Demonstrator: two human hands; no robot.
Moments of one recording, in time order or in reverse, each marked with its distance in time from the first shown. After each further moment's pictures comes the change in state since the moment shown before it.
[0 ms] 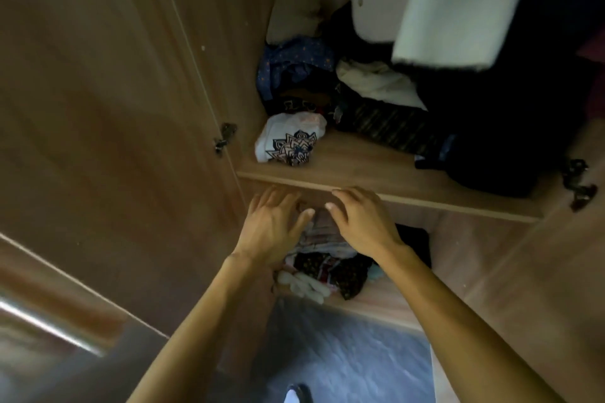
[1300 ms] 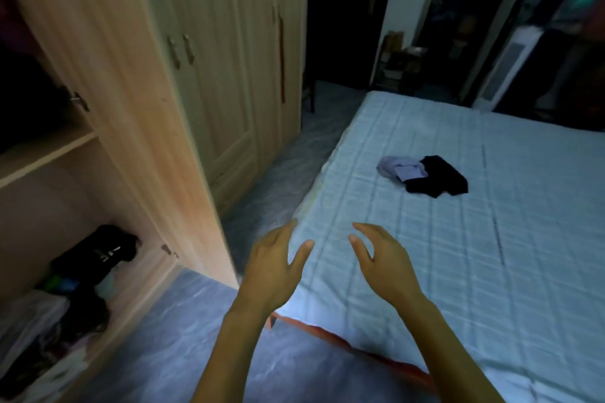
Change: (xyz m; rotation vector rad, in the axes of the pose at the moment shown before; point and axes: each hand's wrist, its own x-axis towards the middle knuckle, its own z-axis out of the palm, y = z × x) left_hand -0.479 0.246 -0.017 -0.669 -0.682 1.091; right_hand -0.701 -0.271 -0.067 -0.131 0.758 1.405
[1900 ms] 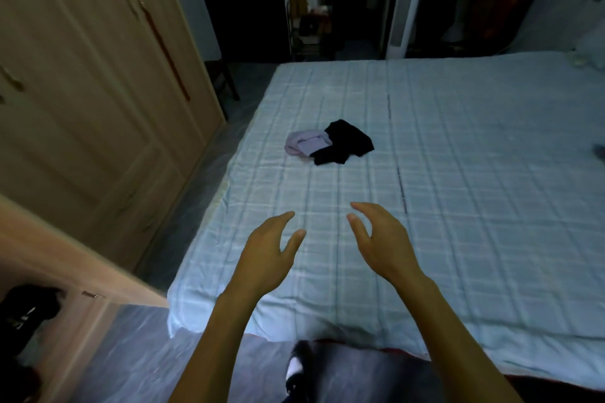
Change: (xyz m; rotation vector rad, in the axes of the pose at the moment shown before) left_hand 0.069 0.204 0.221 0.018 -0.289 0.114; right_hand -0.025 0.245 -0.186 0.070 0.149 0.251
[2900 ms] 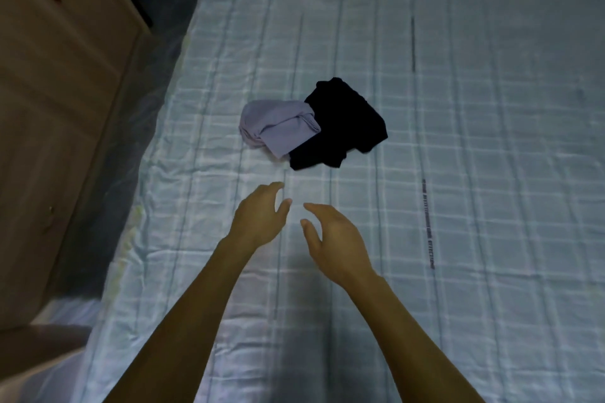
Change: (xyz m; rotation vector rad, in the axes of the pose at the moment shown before) left_hand 0.494 -0.180 0.160 0.063 -0.346 -0.222; right_hand 0.385 0.160 0.202 -0.025 -0.345 0.234
